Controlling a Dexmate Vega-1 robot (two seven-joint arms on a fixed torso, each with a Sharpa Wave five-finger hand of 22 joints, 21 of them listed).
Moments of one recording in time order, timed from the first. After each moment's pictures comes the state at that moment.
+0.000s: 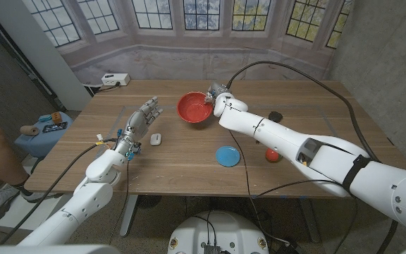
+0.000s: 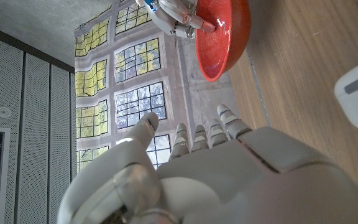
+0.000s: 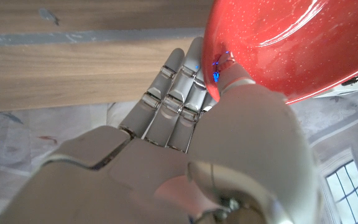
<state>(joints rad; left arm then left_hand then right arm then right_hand) 1.13 0.64 0.24 -1.49 -0.77 -0.49 -0.21 0.44 0.29 0.63 -0.07 0.19 0.10 0.05 0.18 0.18 -0.02 0.10 0.21 0.19 -0.01 0.11 0.18 0.17 0.14 0.09 0.20 0.17 -0.27 -0.16 -1.03 -1.26 -0.20 -0.77 -0.18 1.29 0.06 0.28 -0.16 0.18 1.06 -0.07 0.23 0.25 1.02 -0.14 0.60 0.53 1.11 -0.20 0.29 0.65 0.81 -0.09 0.46 0.19</state>
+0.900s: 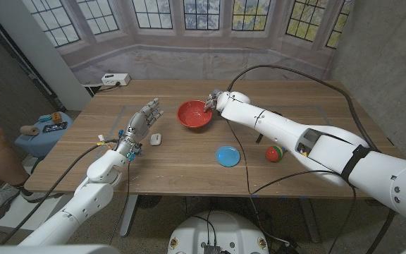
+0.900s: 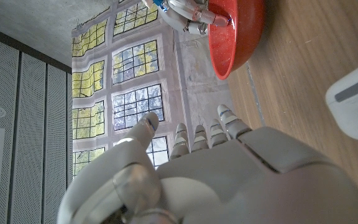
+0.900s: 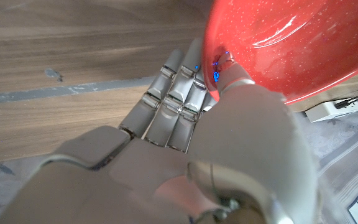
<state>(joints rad) 1.13 0.64 0.25 -1.49 -0.77 -0.47 -0.21 0.44 0.29 0.63 -0.06 0.19 0.10 0.05 0.18 0.18 -0.02 0.10 0.21 0.19 -0.01 0.11 0.18 0.17 0.13 0.09 0.20 0.17 -0.20 -0.16 -1.05 -1.17 -0.06 -0.75 -0.05 1.29 0.06 0.27 -0.16 0.18 1.06 -0.07 0.23 0.25 1.02 -0.13 0.60 0.53 1.11 -0.20 0.29 0.65 0.81 -0.09 0.46 0.19</state>
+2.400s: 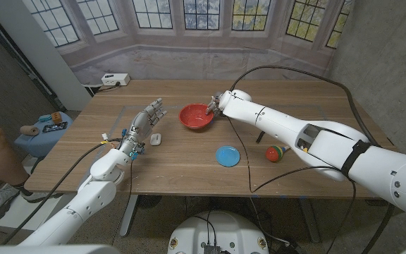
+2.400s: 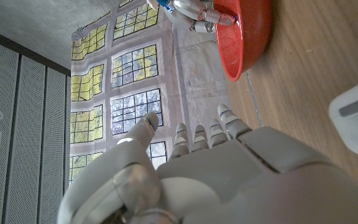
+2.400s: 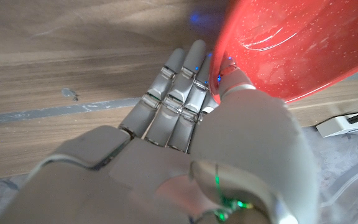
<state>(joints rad) 1.10 0.63 0.27 -1.46 -0.77 -0.46 -0.23 0.44 0.29 0.63 -0.06 0.19 0.11 0.04 0.18 0.18 -0.02 0.10 0.21 0.19 -0.01 0.11 0.18 0.17 0.13 0.09 0.20 0.17 -0.17 -0.16 -1.07 -1.13 -0.02 -0.77 0.00 1.20 0.06 0.22 -0.12 0.18 1.00 -0.03 0.20 0.26 0.99 -0.11 0.57 0.51 1.09 -0.19 0.25 0.64 0.80 -0.09 0.48 0.18</state>
